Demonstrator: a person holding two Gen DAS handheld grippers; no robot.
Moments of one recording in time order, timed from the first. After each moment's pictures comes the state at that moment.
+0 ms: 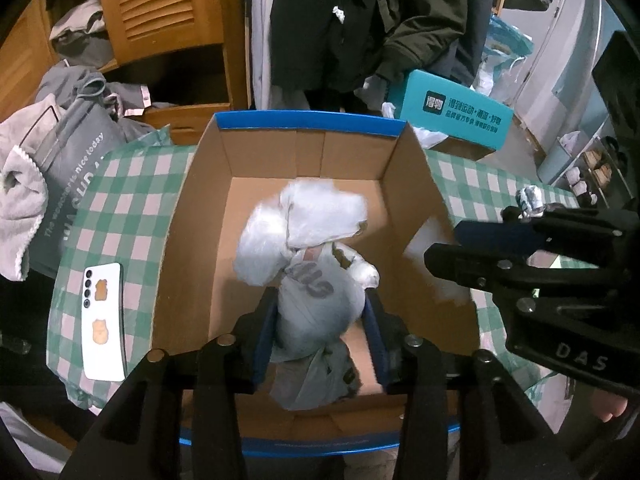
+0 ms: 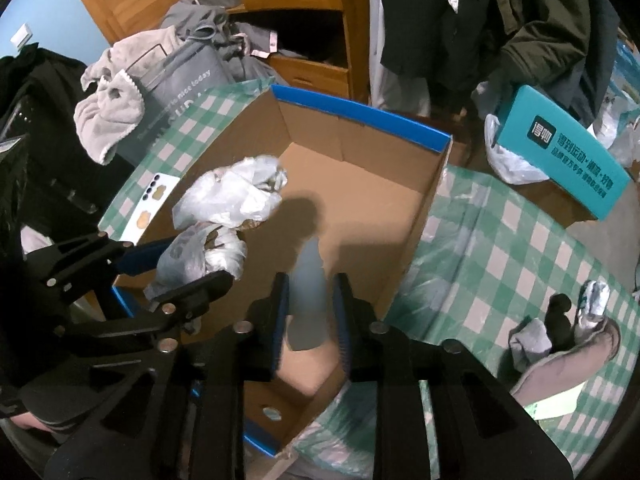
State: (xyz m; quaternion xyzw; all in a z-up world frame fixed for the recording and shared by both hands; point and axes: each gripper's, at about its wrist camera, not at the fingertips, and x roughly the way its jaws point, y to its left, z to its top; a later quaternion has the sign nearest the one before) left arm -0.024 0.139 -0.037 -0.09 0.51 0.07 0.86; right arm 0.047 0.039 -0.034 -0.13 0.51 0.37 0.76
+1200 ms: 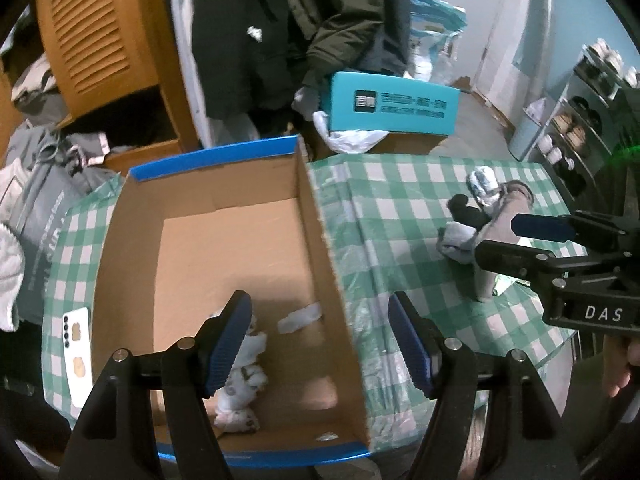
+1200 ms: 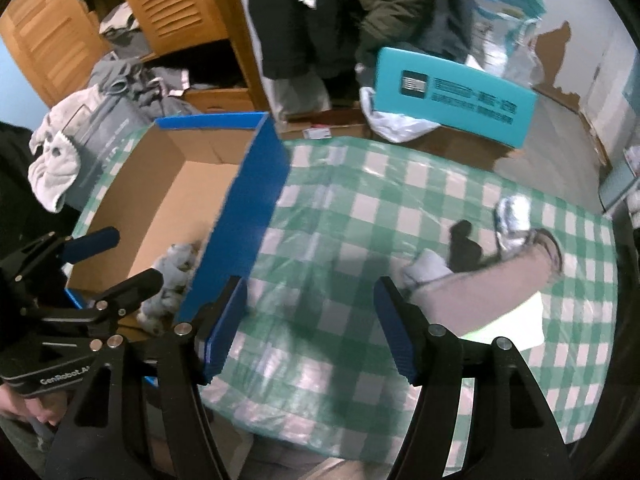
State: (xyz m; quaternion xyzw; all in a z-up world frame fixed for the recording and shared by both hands) left arm 0.001 0.041 -0.018 -0.02 0.49 0.01 0.87; right arm 0.063 -0.112 -0.031 -0.06 0.51 0.26 0.82
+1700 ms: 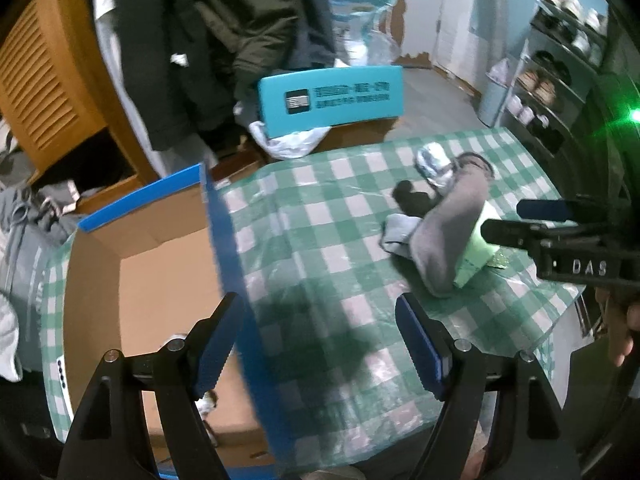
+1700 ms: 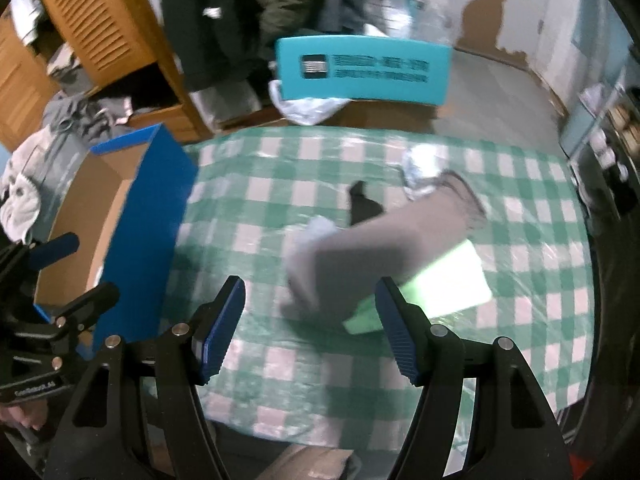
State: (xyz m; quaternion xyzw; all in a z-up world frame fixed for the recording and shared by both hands) left arm 0.018 -0.044 -0.020 0.05 0.49 -0.04 0.87; right arm 0.074 -0.219 -0.048 -0.01 0.52 0.18 0.83
